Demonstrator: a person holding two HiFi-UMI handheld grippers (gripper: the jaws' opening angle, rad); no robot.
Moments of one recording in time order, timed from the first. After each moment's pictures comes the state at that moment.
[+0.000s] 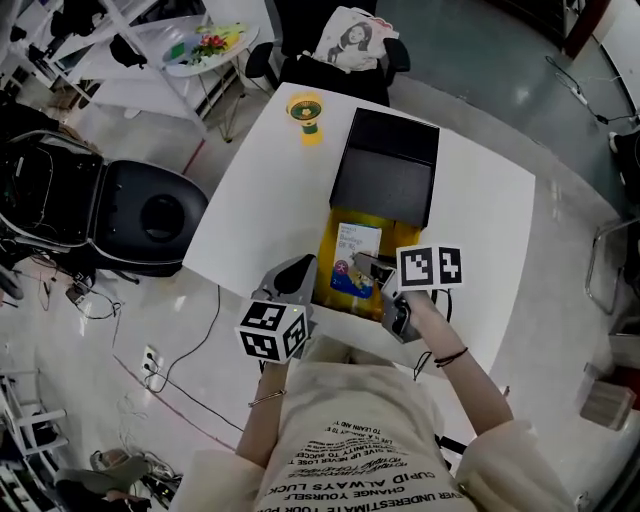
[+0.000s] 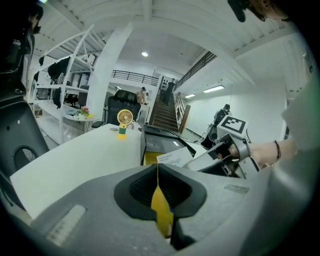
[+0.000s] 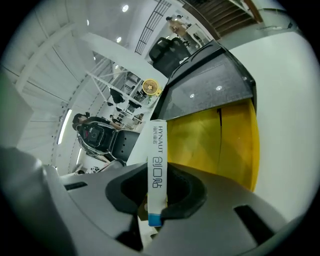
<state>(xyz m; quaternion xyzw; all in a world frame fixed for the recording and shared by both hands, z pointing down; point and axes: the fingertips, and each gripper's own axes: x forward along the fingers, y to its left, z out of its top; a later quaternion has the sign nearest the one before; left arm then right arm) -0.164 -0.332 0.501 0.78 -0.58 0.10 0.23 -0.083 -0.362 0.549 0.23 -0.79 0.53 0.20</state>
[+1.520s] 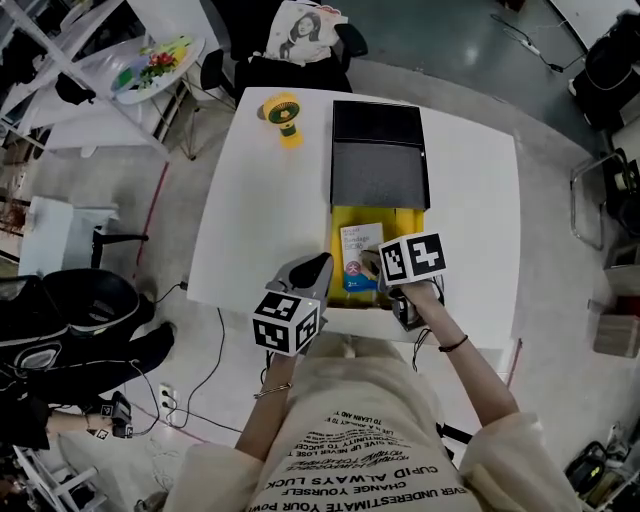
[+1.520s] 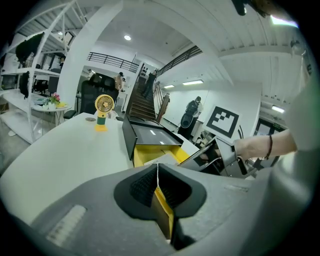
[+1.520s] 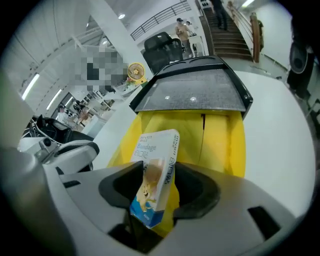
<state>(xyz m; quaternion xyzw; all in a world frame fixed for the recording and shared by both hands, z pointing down) -0.162 -0.345 0.523 0.85 -0.43 0.14 0.26 -0.075 -0.367 0.587 0.38 -0.74 0.43 0.35</state>
